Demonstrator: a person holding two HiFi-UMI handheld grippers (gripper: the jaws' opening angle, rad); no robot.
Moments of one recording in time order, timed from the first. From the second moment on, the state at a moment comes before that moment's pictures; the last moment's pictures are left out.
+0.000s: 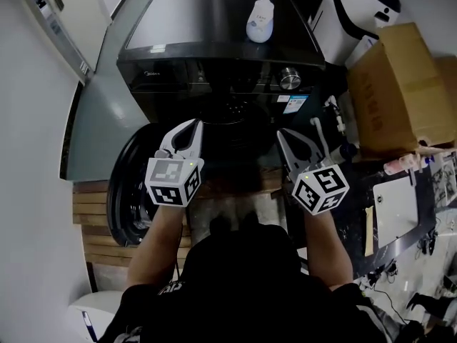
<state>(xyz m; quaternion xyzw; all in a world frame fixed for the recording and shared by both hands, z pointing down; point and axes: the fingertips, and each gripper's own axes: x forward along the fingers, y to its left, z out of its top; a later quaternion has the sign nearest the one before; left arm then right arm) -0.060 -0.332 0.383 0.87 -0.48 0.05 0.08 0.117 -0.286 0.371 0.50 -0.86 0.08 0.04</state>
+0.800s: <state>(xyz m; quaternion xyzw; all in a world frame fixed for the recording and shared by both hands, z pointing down) -0.054 -0.338 0.390 0.85 -0.51 0.07 0.11 0.157 -0.301 0.378 0.49 -0.87 0.07 0.06</state>
